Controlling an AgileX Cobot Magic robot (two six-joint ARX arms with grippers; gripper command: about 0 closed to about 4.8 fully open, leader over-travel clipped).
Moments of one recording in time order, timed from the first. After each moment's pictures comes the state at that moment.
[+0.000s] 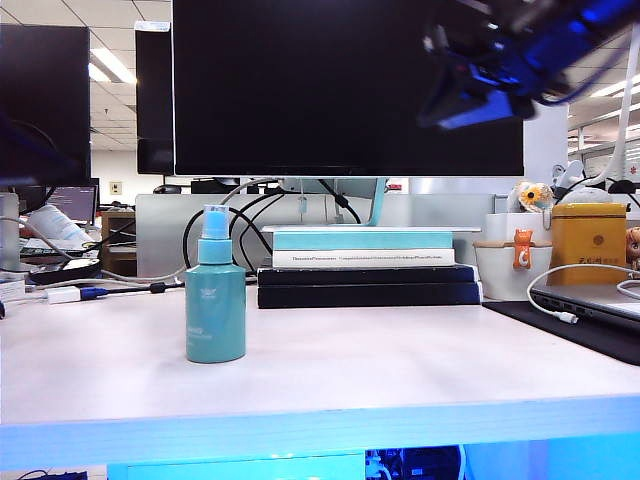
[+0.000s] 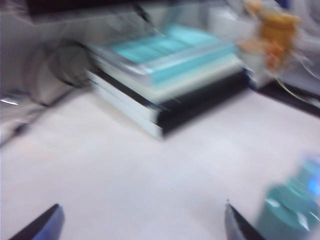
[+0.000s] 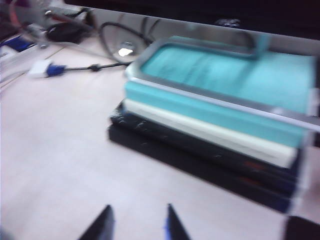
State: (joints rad) left arm 0.14 1.22 0.35 0.72 0.76 0.14; right arm 0.35 1.30 0.83 0.21 -0.22 -0.03
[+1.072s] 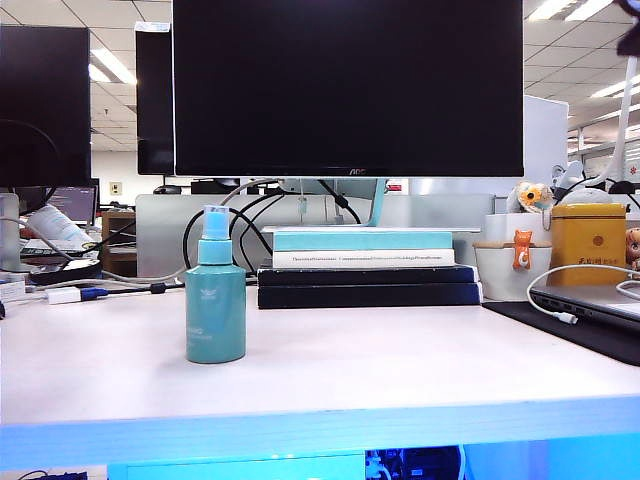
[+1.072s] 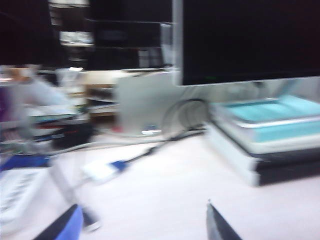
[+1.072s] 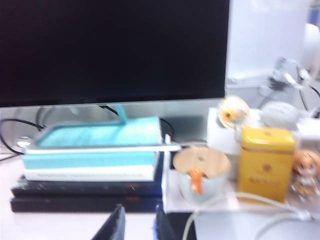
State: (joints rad) left arm 0.22 0.51 0.10 0.53 0.38 0.00; right arm 0.23 0.67 0.29 0.50 0.08 0.05
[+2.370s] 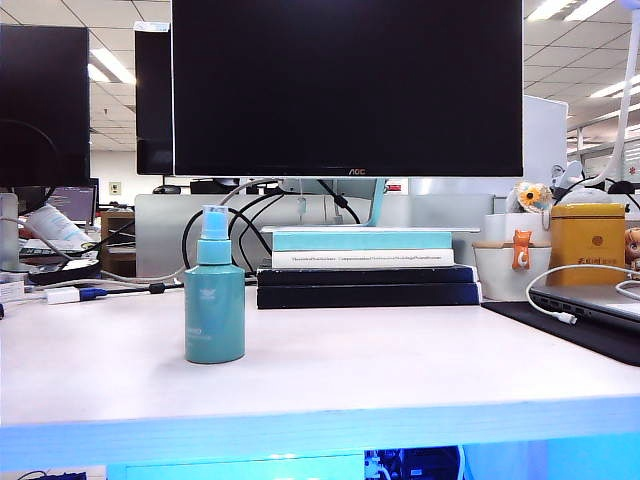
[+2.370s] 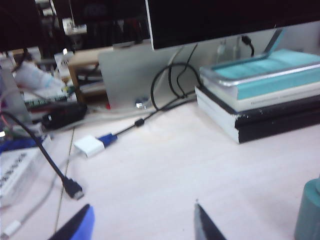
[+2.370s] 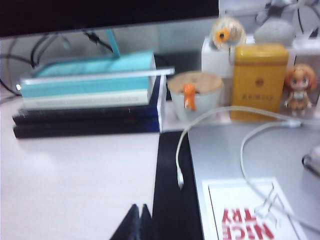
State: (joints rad) left arm -0.25 0.17 0.04 0.16 -0.09 0.16; right arm 0.18 0.23 0.08 0.12 0.02 0.10
